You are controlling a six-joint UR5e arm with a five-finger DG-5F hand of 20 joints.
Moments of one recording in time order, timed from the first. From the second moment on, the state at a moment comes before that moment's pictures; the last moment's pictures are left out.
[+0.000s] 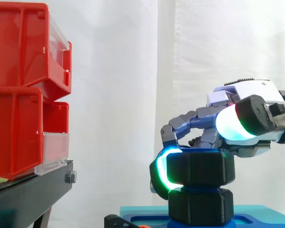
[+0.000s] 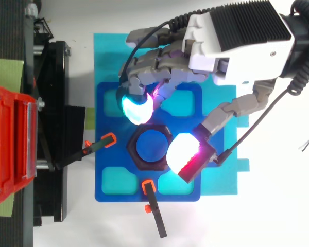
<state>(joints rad) -0.01 -2.25 -1.23 -2.80 -1.75 -0.87</state>
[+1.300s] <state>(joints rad) -0.03 -2.25 -1.18 -2.83 -1.77 -0.88</state>
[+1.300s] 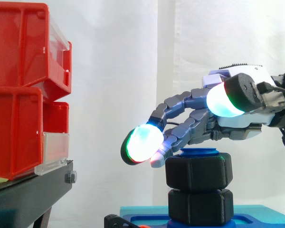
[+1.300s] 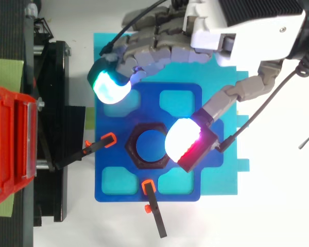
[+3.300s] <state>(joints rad) -0.02 -2.25 -1.18 -2.90 -1.76 -0.88</state>
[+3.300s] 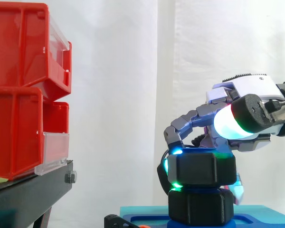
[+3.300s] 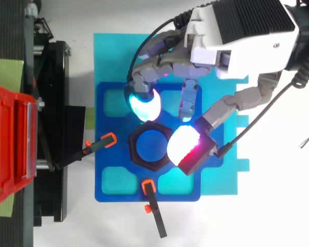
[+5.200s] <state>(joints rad) 0.00 -2.25 -1.15 -2.90 -1.76 -0.89</state>
